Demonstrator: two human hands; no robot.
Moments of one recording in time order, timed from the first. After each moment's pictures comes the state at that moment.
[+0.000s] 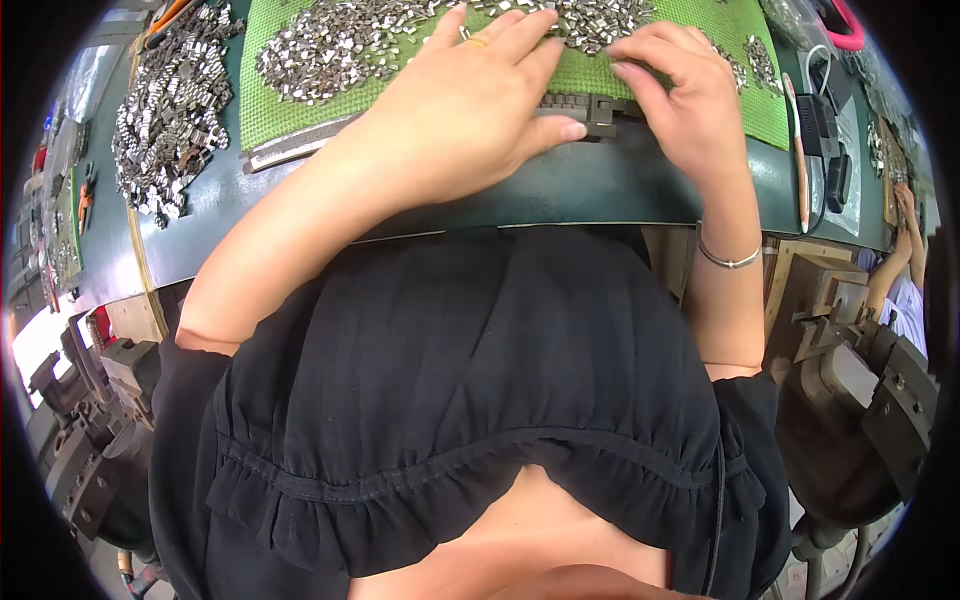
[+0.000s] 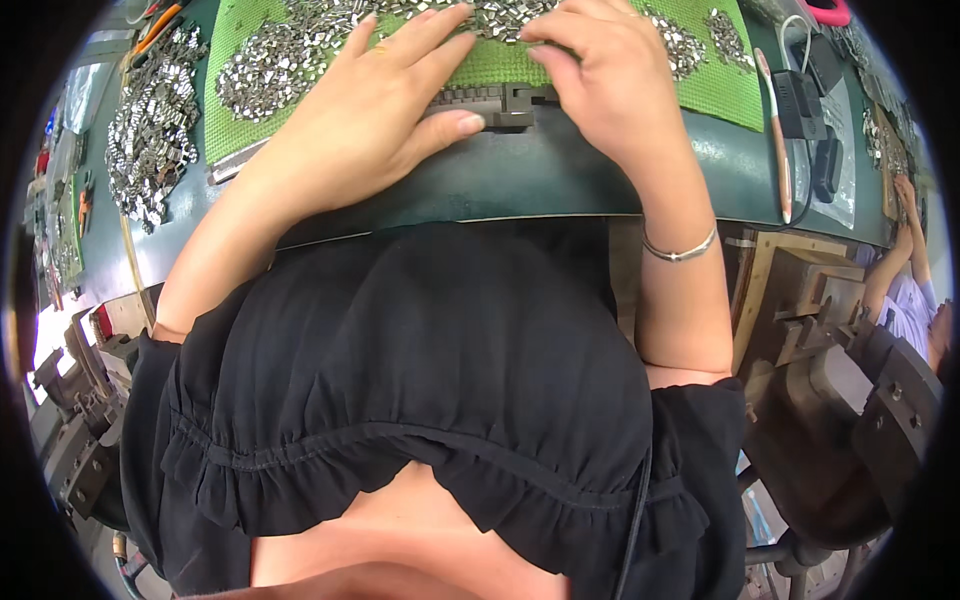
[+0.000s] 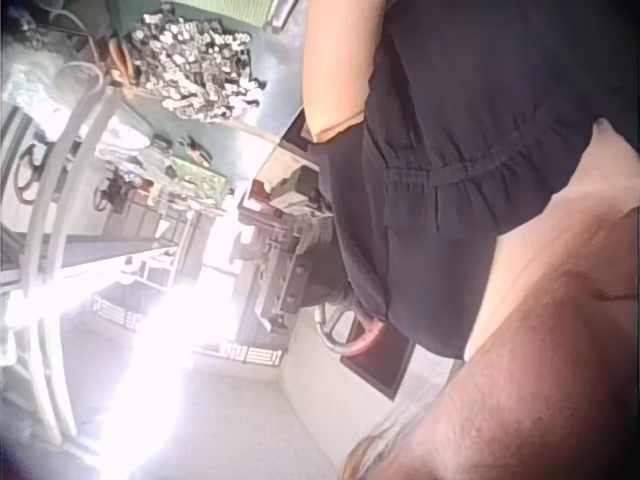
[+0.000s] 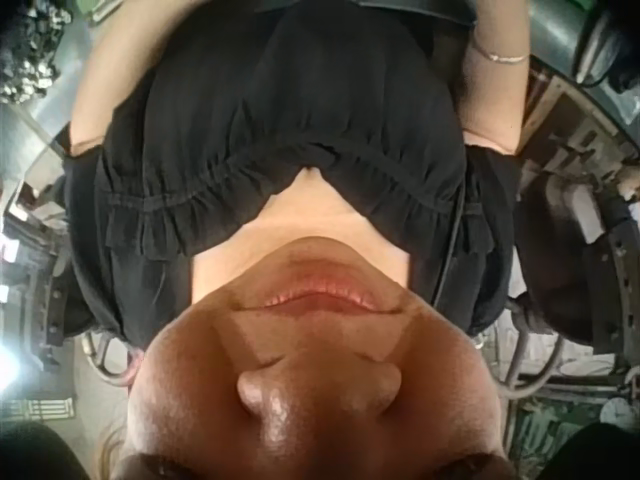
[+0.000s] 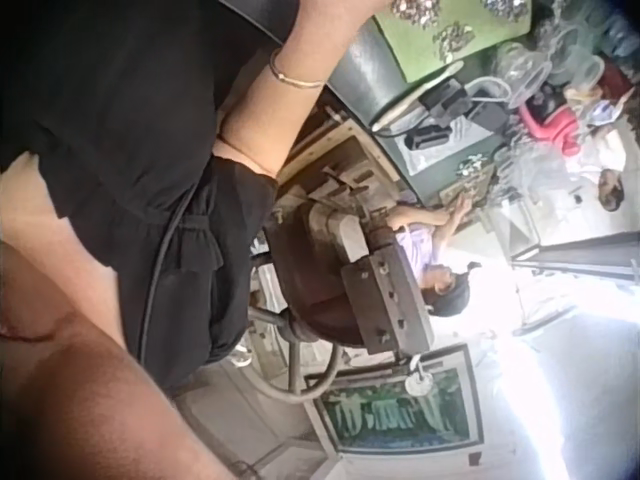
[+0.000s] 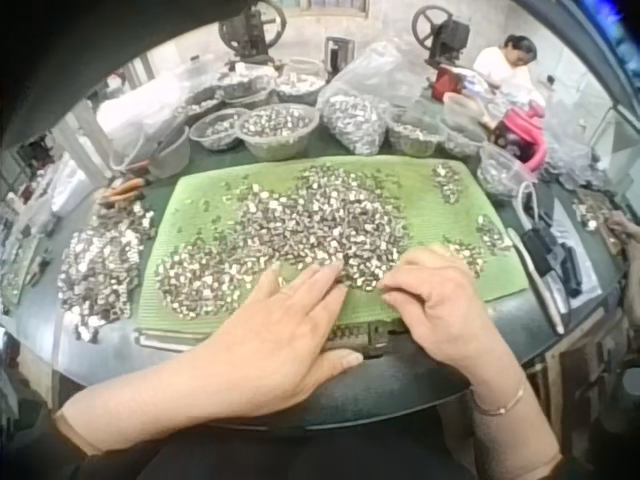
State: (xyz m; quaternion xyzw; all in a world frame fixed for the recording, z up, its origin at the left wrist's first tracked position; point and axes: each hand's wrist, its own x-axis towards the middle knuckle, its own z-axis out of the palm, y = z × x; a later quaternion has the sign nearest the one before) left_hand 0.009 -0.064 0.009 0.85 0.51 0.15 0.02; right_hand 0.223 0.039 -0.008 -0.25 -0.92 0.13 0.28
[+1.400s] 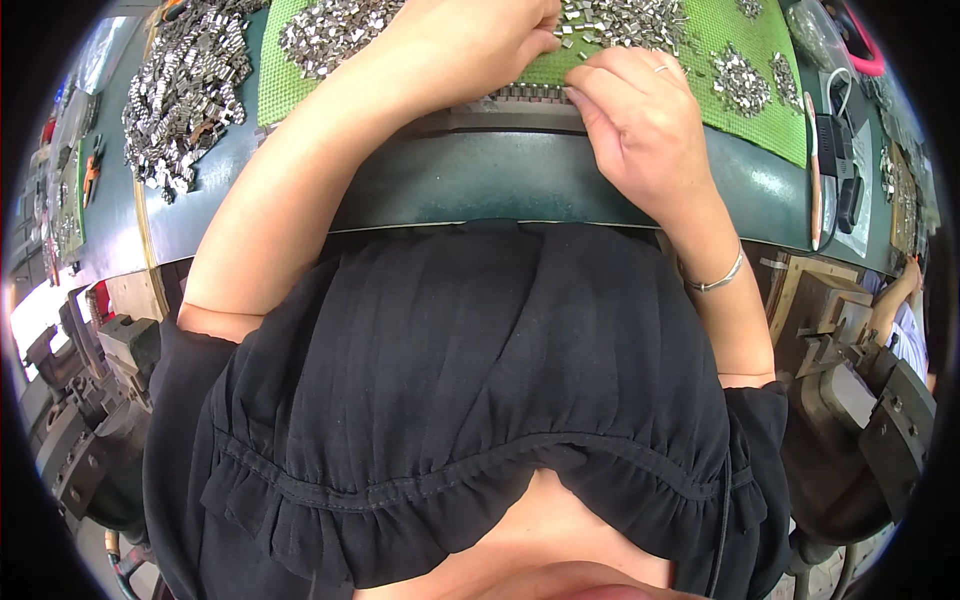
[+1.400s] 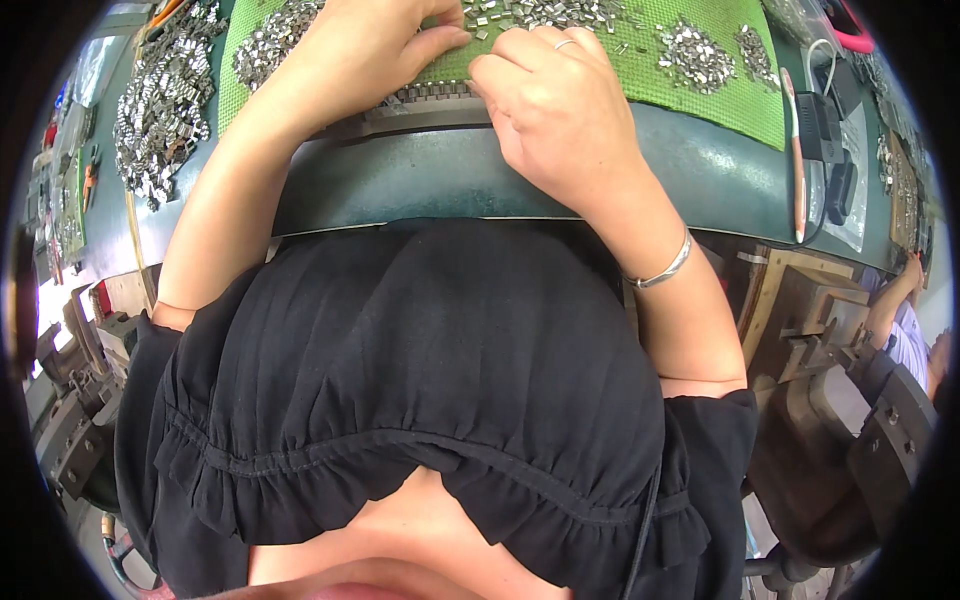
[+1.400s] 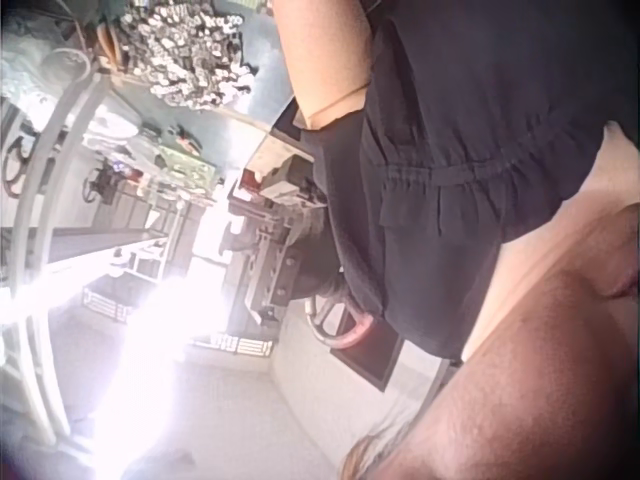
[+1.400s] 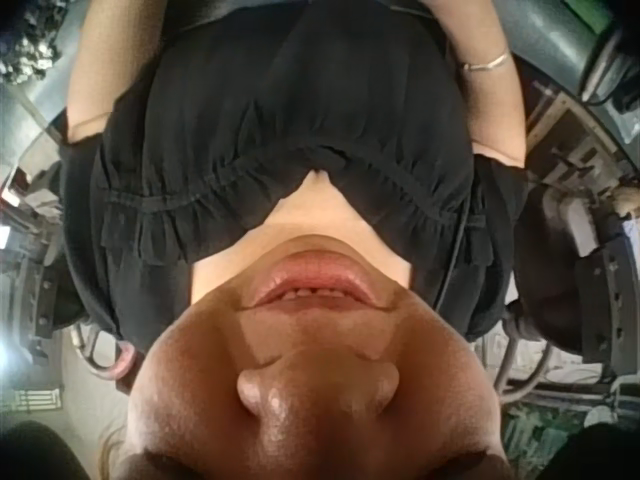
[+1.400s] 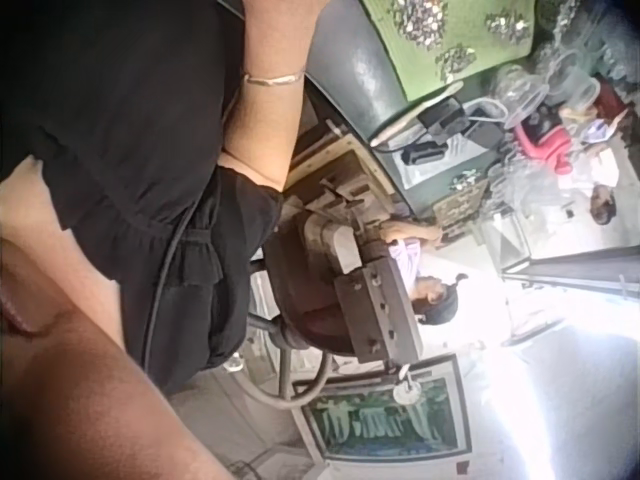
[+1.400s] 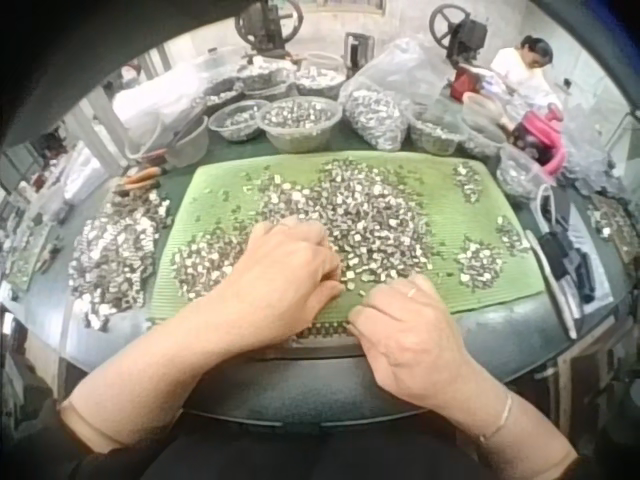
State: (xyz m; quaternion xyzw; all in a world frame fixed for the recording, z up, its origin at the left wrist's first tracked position) left_hand -0.019 -0.028 0.001 0.80 0.56 0.21 0.03; right_hand 0.181 0.001 -0.022 -0.16 -0.93 0.07 0.32
